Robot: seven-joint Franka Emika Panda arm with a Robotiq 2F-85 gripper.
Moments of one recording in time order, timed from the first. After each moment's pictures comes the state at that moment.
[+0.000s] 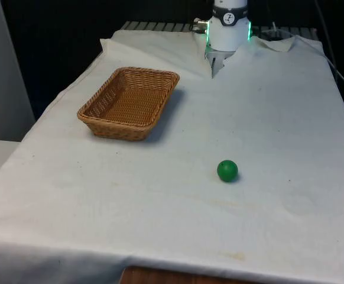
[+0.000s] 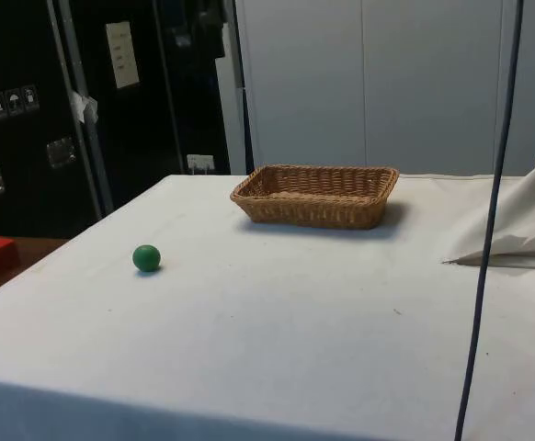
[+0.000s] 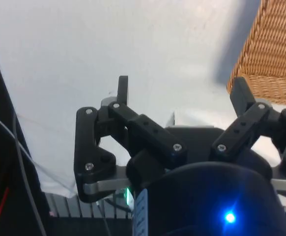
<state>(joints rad) 0.46 0.11 -0.47 -1.83 0.06 1.88 -0.05</state>
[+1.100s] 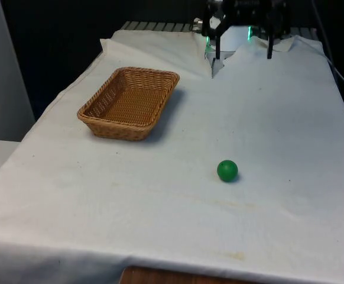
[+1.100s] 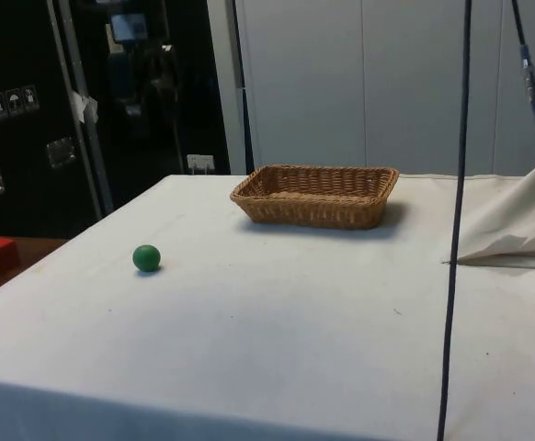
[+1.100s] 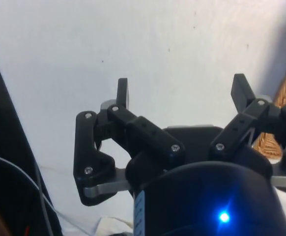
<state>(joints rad) 0.45 0.38 -0.46 -1.70 0.22 2.02 -0.11</state>
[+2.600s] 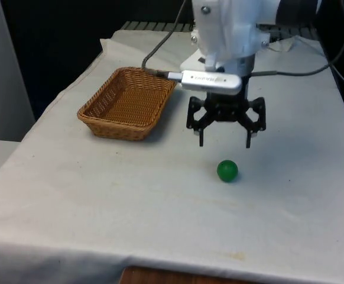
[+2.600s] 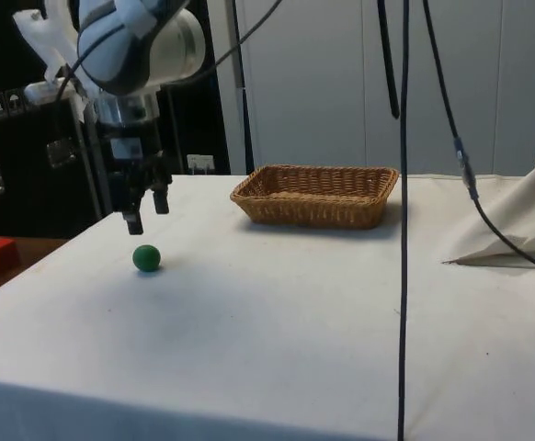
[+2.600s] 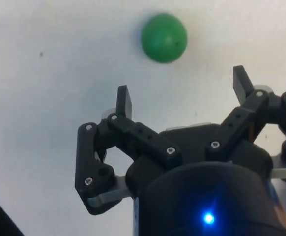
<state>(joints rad) 0.40 0.78 -0.47 -1.54 0.42 2.22 -0.27</state>
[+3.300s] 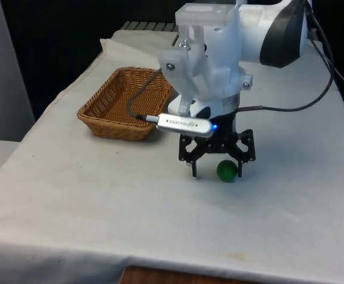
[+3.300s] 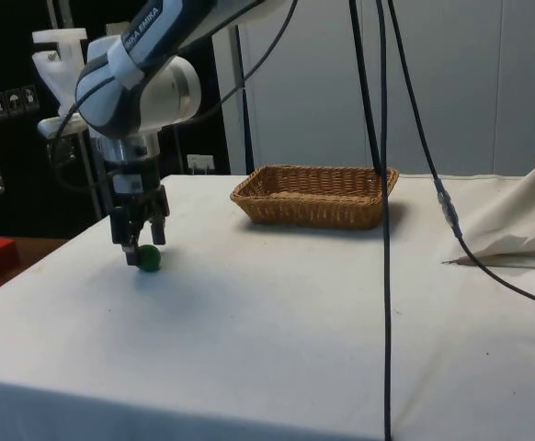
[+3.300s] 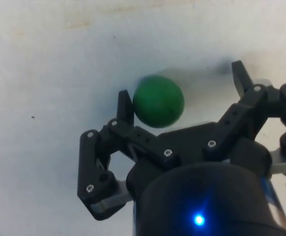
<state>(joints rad) 0.36 0.96 -0.49 -1.39 0.57 2.23 -0.37</state>
